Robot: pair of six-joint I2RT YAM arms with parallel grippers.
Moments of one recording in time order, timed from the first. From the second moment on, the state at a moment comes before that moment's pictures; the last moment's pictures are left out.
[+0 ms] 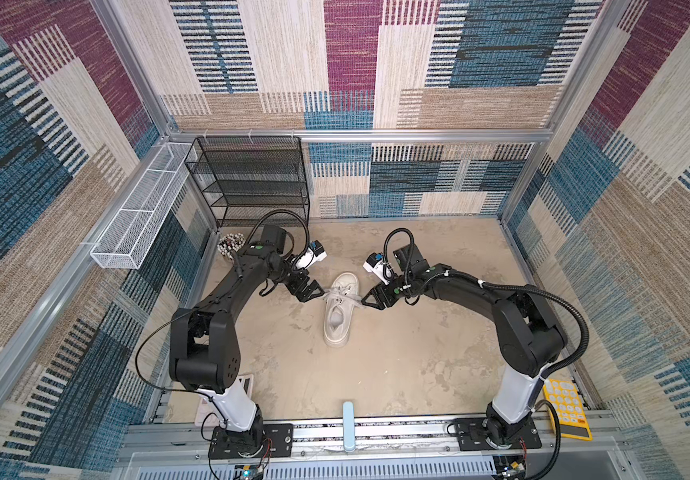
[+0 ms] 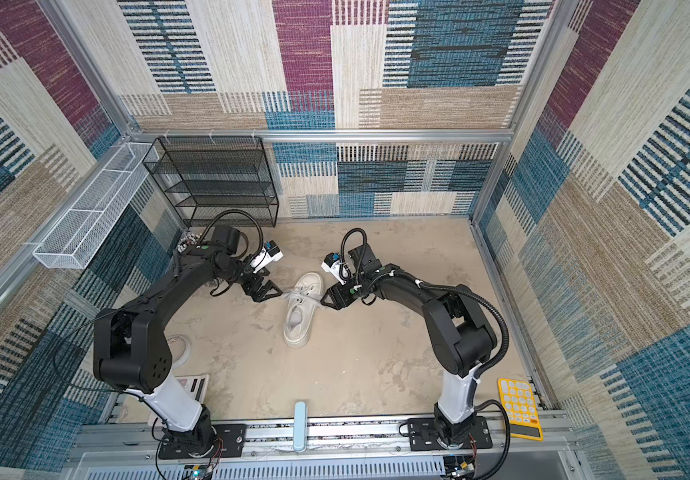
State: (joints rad) left arm -0.16 1.68 1.34 -0.82 0.54 0.63; right arm 0.51 1.81 1.21 -0.34 -0.57 -0.08
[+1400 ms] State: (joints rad) left arm -0.23 1.13 0.85 -0.42 0.31 -0.14; right arm 0.29 1.42 0.87 -0.16 -0.29 0.00
